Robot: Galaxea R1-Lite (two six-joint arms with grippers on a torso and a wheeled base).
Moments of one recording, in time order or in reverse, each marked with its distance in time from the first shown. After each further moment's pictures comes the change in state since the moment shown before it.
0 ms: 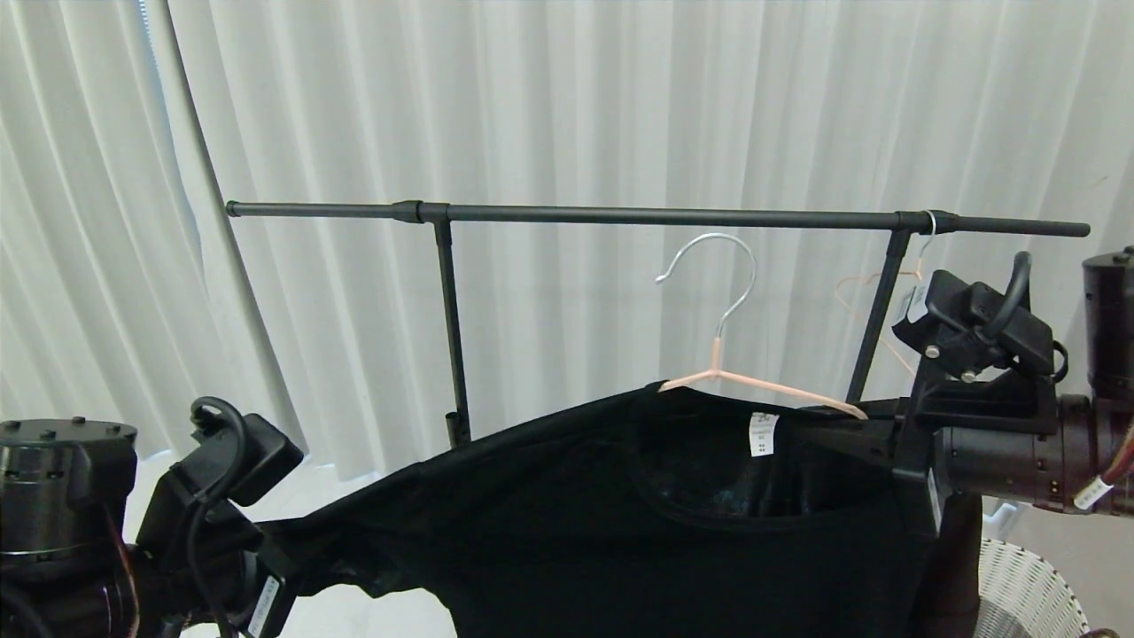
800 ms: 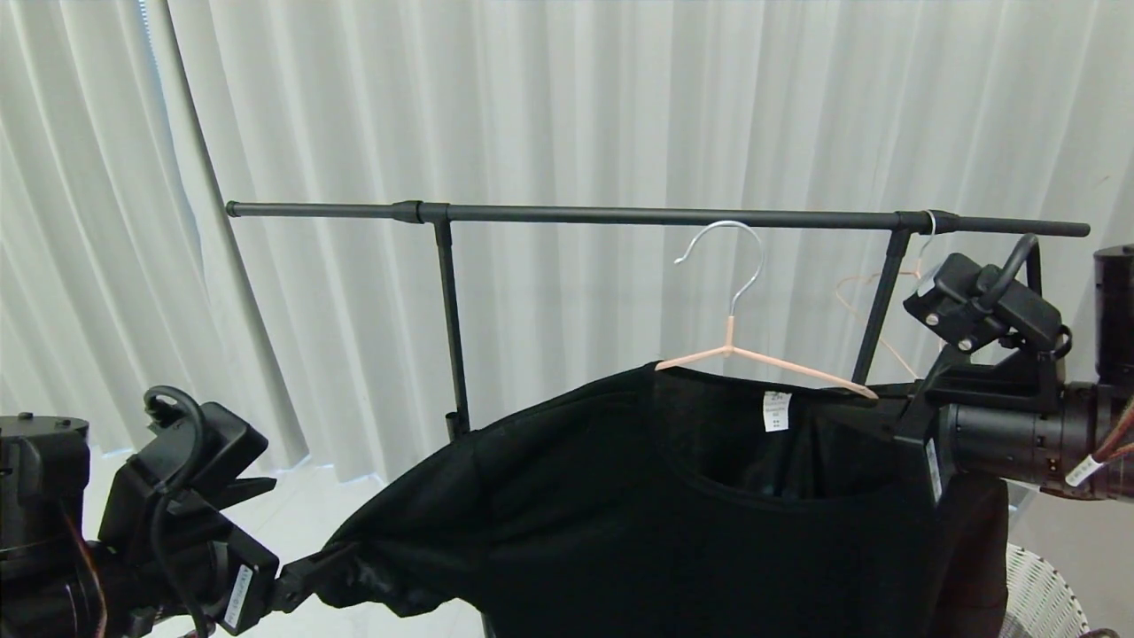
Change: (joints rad) left arm 0.043 -0.052 0.001 0.001 -0.010 -0.016; right arm -0.044 -0.001 -0.002 -0.015 -0.088 0.061
